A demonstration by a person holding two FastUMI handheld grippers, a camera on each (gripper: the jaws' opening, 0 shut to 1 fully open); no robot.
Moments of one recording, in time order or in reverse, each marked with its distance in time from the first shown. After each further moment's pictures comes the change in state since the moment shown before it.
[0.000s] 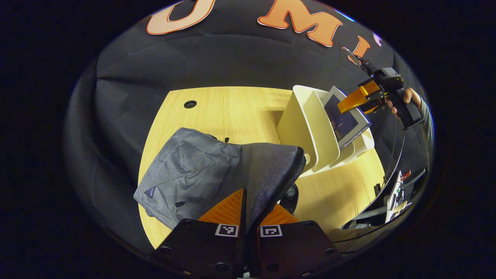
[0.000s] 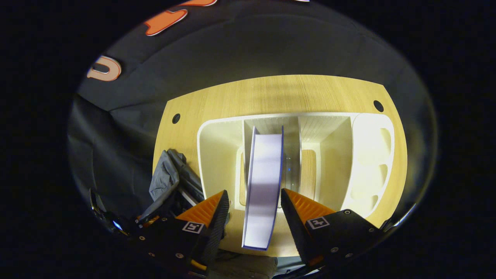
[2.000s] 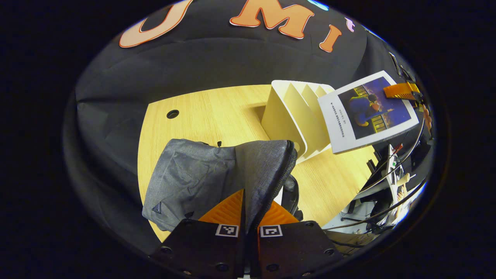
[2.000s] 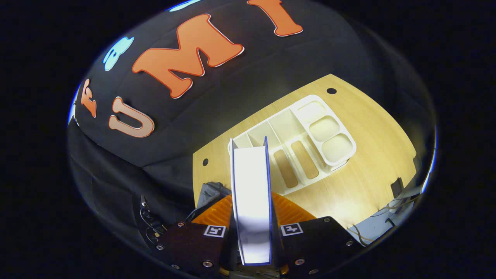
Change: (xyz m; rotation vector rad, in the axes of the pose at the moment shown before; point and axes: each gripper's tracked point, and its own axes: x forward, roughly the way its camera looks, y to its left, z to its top) left arm -0.016 0.010 0.000 0.205 0.023 -0.159; right arm -0.164 0.029 -0.111 0.385 -0.412 0.147
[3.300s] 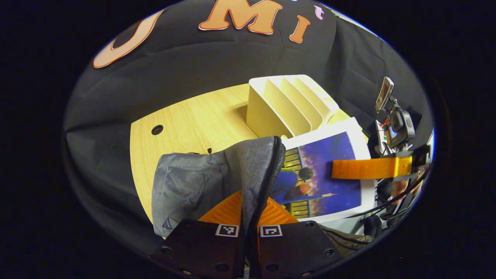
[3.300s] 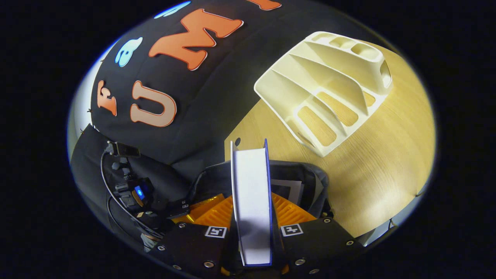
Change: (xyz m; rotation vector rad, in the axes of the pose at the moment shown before) left arm -0.005 0.002 0.006 0.205 -0.001 -0.061; right arm 0.123 0.077 -0.188 0.183 -0.041 0.295
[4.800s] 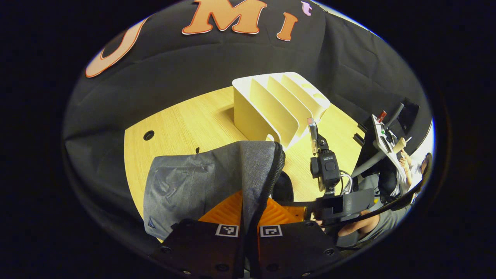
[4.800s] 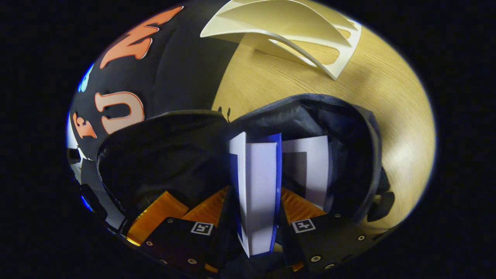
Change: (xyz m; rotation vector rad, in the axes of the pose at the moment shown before) left arm 0.012 -0.034 -0.004 0.011 -0.018 -0.021; right arm 0.098 -0.024 -0.098 0.220 0.259 -0.043
